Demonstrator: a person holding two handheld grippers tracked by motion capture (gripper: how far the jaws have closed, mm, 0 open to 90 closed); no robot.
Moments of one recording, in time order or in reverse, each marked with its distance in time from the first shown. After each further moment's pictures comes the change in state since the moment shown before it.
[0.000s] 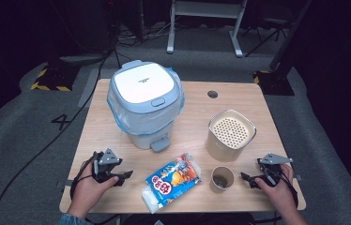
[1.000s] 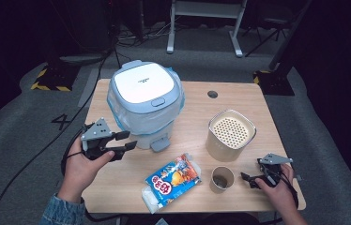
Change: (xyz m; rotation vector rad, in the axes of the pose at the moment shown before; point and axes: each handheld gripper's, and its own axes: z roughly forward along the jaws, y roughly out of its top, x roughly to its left) left arm -0.012 0.092 -0.077 -0.276 -0.062 0.092; right arm 0.000 0.000 0.000 -0.001 0.000 0.000
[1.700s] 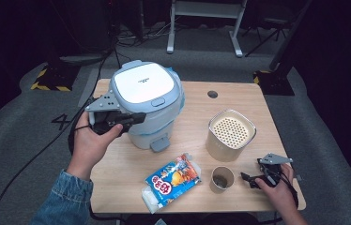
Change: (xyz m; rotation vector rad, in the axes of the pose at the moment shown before) left arm 0.007 0.074 0.004 -0.072 -0.065 0.030; right arm 0.000 0.000 0.000 0.000 0.000 0.000
